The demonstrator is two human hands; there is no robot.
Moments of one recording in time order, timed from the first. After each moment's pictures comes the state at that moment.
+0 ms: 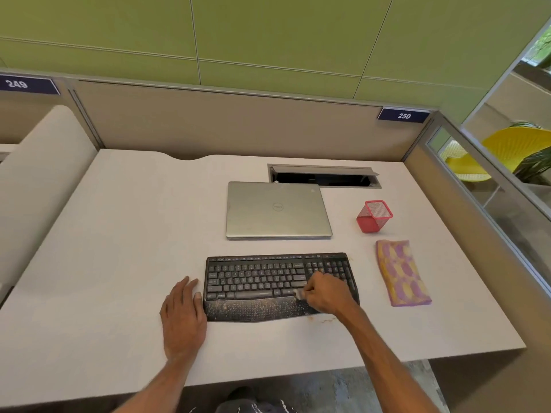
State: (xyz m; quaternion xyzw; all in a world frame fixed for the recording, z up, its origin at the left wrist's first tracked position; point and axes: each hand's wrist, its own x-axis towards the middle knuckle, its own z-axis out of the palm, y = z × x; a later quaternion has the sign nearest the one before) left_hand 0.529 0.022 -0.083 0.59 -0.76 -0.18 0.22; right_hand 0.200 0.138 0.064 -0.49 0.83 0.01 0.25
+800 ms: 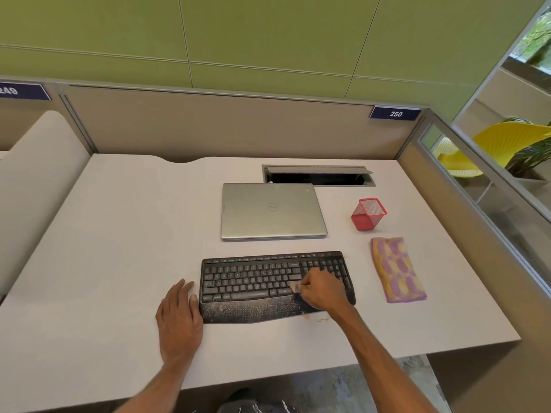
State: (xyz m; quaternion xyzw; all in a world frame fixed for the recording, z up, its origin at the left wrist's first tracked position) left_hand 0.529 0.022 -0.083 0.59 -0.75 -0.18 0.22; right_hand 0.203 0.139 0.065 -0.47 0.86 -0.02 0.22
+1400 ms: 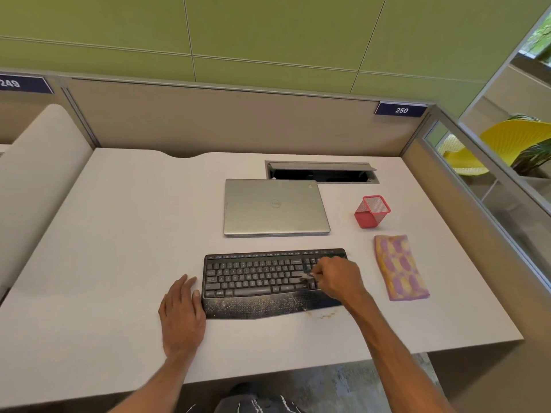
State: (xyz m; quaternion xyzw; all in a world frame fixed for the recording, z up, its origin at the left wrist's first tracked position) left_hand 0.529 0.022 -0.083 0.59 -0.76 -0.18 0.21; right_hand 0.174 0.136 0.080 -0.53 0.84 0.06 0.12
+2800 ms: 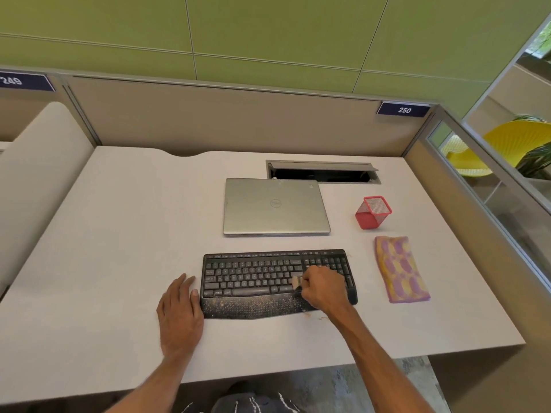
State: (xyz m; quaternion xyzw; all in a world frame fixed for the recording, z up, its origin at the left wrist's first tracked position) left_hand 0.528 0.024 -0.079 0.59 -0.75 -0.18 0.22; right_hand 0.206 0.136 0.063 -0.51 0.85 0.00 0.15
